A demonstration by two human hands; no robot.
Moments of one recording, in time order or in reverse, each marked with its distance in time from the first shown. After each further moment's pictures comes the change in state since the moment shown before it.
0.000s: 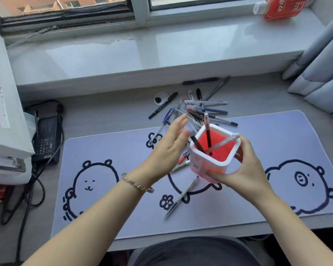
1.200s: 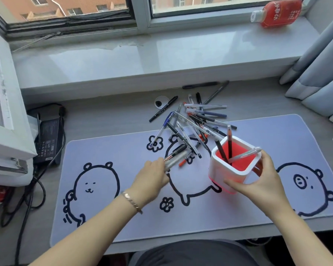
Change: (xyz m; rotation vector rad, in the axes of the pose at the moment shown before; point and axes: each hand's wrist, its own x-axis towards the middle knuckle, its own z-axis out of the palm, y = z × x) left_hand -0.024 -0.071 -0.006 0.859 -0.051 -0.233; right_hand -0.020 0.019 -0.023 0.014 0.103 0.096
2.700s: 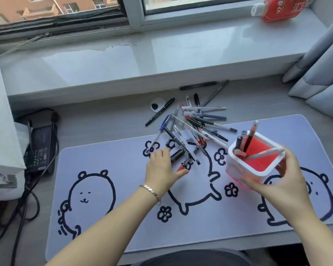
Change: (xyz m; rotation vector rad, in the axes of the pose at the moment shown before) left_hand 0.053 0.023 0.018 -0.013 0.087 -0.105; right_hand 0.020 0.002 -0.027 -0.026 0.122 0.004
